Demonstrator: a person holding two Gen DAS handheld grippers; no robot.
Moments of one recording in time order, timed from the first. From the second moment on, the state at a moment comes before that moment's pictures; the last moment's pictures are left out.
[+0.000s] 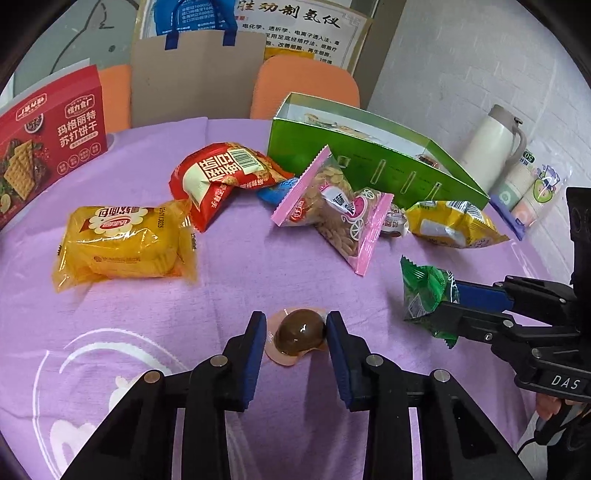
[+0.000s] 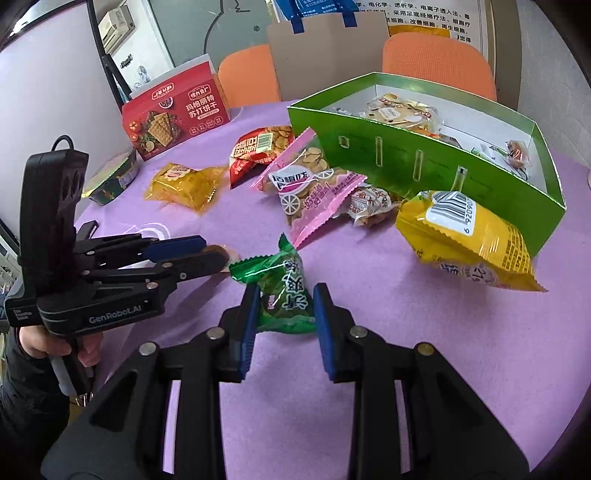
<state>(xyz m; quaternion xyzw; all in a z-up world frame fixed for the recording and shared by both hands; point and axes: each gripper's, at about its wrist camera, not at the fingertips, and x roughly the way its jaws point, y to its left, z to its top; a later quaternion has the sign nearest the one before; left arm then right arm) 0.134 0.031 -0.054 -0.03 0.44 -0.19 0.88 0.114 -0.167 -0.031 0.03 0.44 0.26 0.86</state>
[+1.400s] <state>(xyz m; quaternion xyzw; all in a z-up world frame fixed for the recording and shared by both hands) 0.133 -0.017 0.022 -0.04 0.38 -0.25 0.89 0.059 -0.225 -0.025 0.02 0.44 0.27 0.85</state>
